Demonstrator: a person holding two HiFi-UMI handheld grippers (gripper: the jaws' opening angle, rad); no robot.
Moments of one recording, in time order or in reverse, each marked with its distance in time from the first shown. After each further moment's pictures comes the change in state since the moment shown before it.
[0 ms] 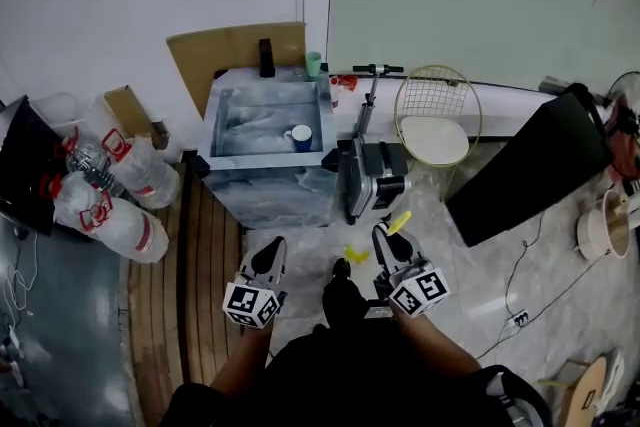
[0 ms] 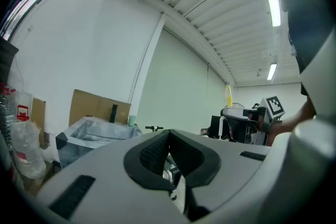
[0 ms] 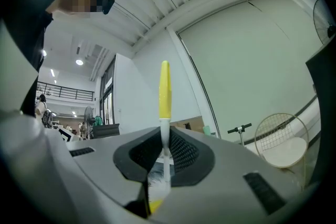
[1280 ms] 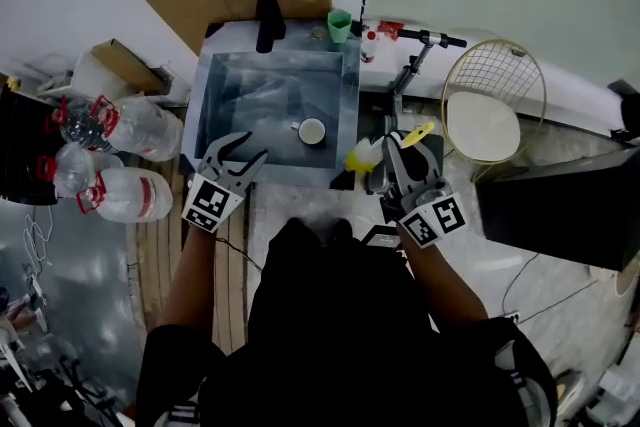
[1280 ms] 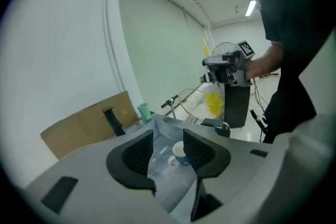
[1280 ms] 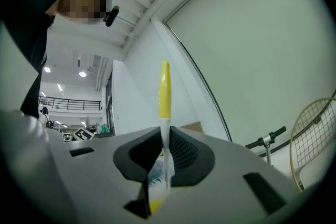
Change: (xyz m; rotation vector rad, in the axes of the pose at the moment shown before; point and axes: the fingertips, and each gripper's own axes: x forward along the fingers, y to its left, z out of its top) left arm 0.296 0.227 0.003 0.529 0.457 -0.096; right arm 0.316 -0.225 0.006 0.105 -0.016 0.149
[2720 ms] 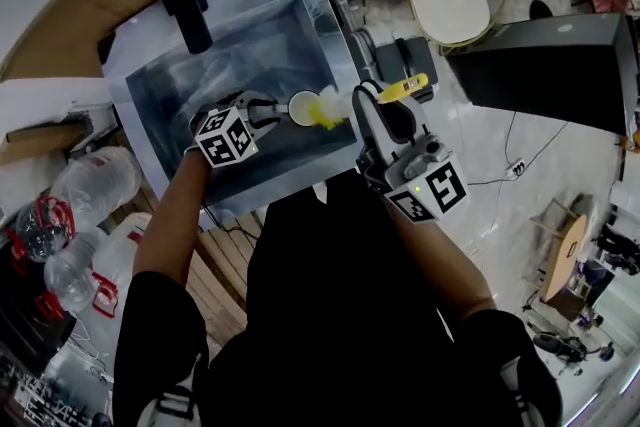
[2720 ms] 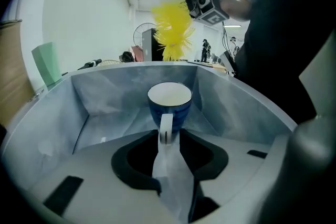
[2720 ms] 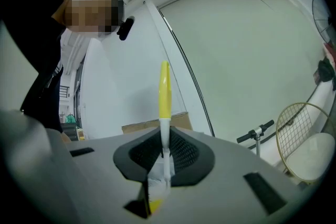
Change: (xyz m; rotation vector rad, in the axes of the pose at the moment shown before) left arm 0.208 -0.025 -0.192 0.385 0.178 -0.974; right arm 0.128 -0.009 -0.091 -0.050 0.034 -0.335
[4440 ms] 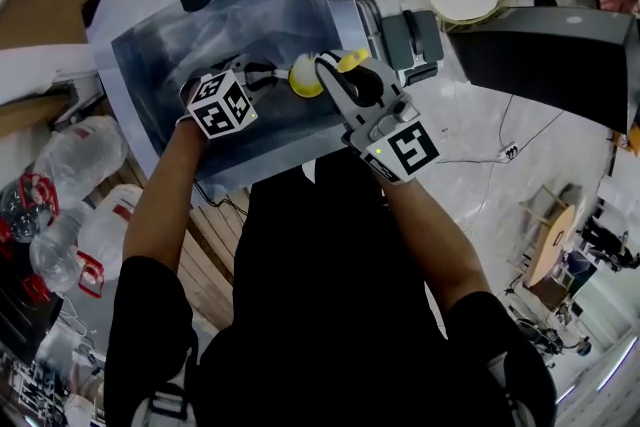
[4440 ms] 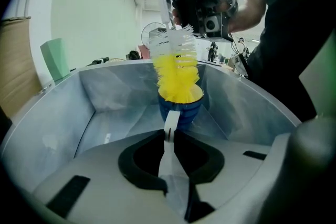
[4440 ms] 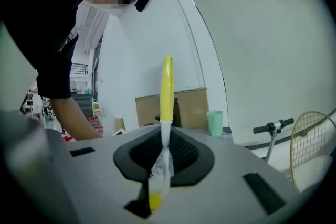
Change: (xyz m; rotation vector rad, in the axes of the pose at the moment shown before) left arm 0.003 0.012 -0.006 -0.048 0.004 0.058; right arm 0.036 0.024 -0.089 -0.179 0.195 0.168
